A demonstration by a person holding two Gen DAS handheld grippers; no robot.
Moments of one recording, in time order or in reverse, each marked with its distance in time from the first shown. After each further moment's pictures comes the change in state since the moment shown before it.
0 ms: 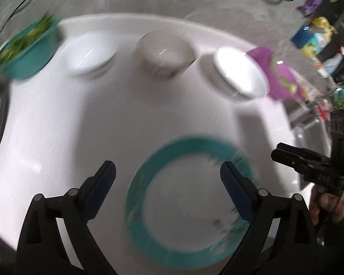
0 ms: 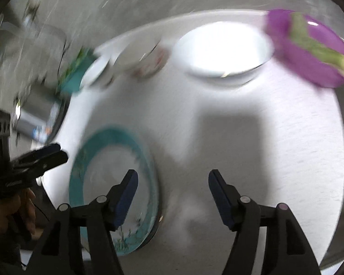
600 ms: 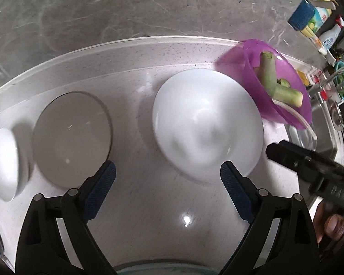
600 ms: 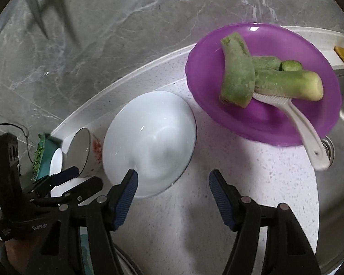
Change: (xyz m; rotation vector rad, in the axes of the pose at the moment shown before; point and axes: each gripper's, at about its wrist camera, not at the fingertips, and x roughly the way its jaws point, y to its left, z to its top) left arm 0.134 -0.098 0.166 0.198 0.110 -0.015; right arm -0.004 -0.076 0.098 0.306 -0.133 -0.117
